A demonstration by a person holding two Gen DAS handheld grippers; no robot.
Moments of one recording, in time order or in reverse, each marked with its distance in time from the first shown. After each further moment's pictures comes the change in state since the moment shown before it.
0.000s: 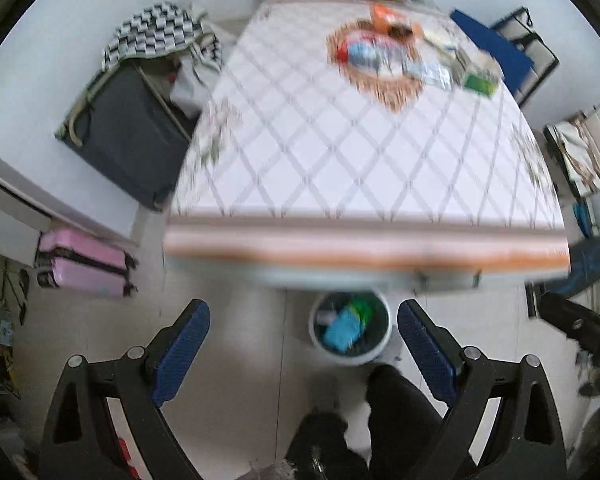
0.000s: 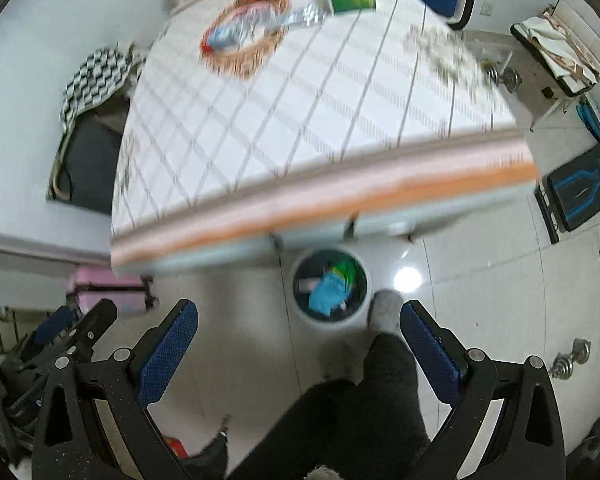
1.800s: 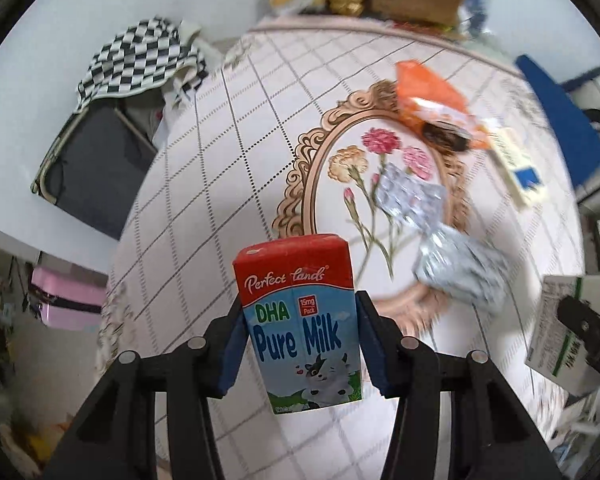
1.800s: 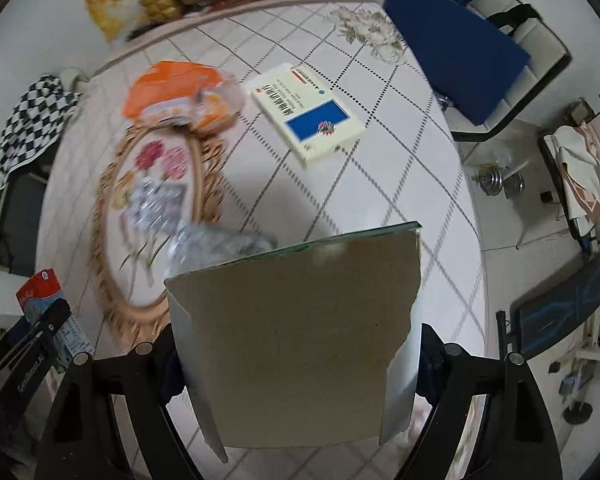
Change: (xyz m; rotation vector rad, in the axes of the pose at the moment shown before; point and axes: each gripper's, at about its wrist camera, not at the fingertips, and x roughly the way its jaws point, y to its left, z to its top) left arm 0.109 -0.098 0.280 -0.122 -0.004 0.090; right arm 0.125 -0.012 0.417 -0.144 -0.053 -0.163
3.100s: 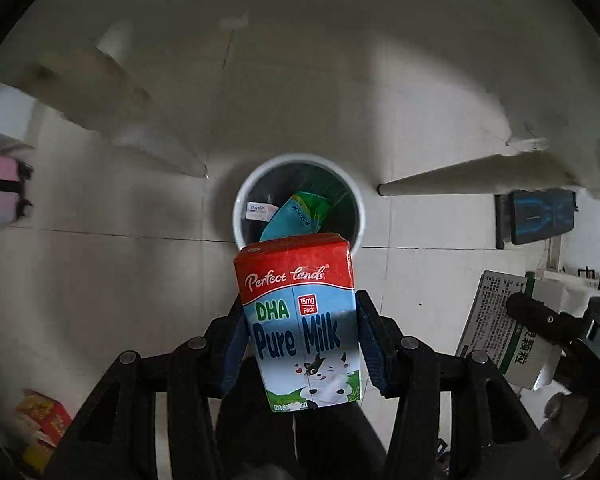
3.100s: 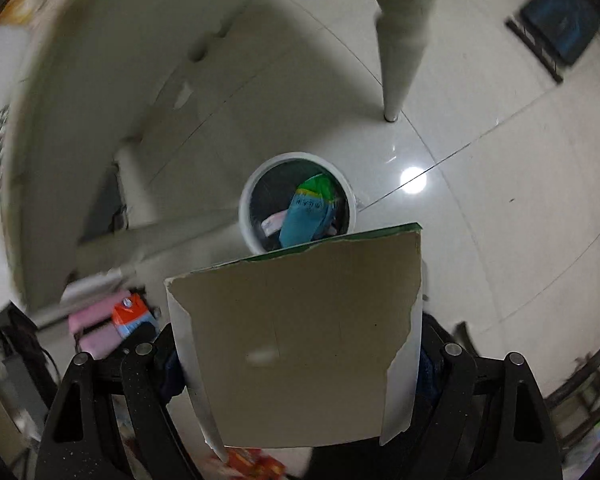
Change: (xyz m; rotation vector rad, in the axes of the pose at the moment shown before) left arm 0.171 0.104 -0.385 0.102 0.469 -0.336; right arm 0.119 -0.016 -0.560 0.549 0.299 0.228
